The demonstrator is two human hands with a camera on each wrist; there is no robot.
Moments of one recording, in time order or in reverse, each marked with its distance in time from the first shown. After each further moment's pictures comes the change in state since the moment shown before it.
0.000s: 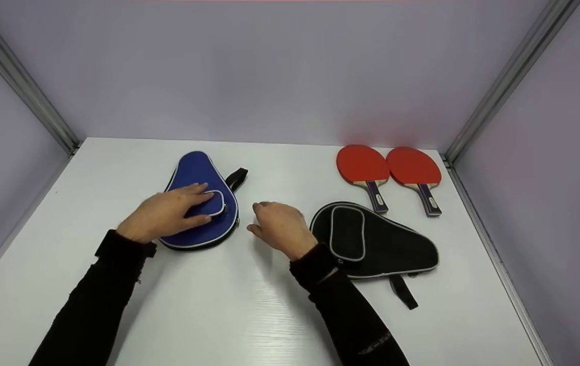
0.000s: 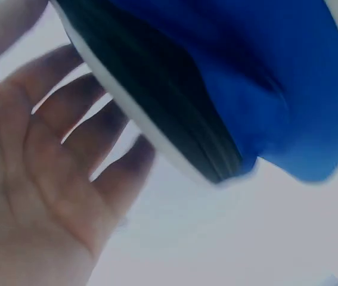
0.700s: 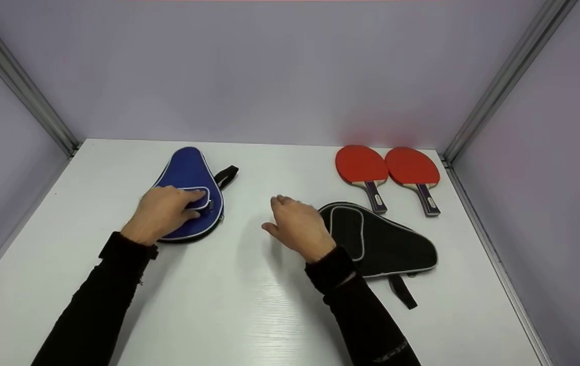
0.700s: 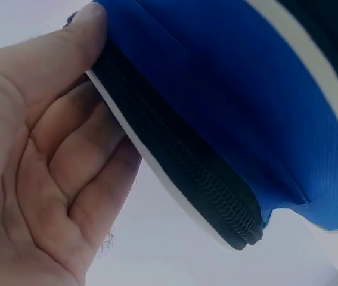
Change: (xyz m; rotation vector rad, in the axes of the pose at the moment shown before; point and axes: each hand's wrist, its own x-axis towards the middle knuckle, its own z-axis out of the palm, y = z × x) left_hand 0.003 0.001 0.004 0.150 0.189 -0.047; right_hand -0.030 0.016 -0.022 -0.076 0.032 0.058
